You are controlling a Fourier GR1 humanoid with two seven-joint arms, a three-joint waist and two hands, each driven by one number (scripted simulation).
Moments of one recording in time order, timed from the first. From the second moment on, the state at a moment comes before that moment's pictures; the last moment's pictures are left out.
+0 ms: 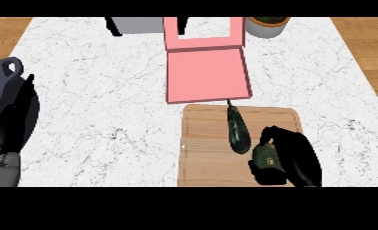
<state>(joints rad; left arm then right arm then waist) -0.08 0.41 0.14 -1.34 -0.18 0.16 0.07 0.10 -0.16 0.27 -1.61 1.12 0.00 0.22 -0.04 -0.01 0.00</state>
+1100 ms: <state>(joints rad) -0.10 0.39 0.13 -1.35 -0.19 0.12 0.08 0.04 0.00 0.51 -2.12 1.68 0.00 0.85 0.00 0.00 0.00</state>
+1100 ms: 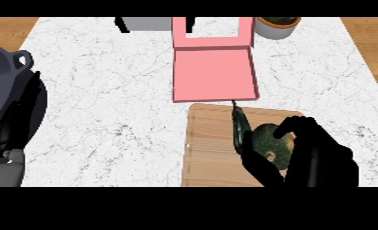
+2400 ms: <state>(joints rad) -0.13 0.37 0.15 -1.35 -0.21 0.09 0.07 -0.94 -0.01 0.00 -1.02 1.14 -0.41 0.81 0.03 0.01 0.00</state>
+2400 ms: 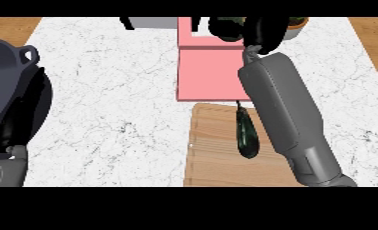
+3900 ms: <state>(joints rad) -0.10 0.35 0.17 -1.35 -0.24 0.10 0.07 -0.95 0.00 -0.25 -0.82 0.71 -0.94 0.24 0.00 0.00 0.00</state>
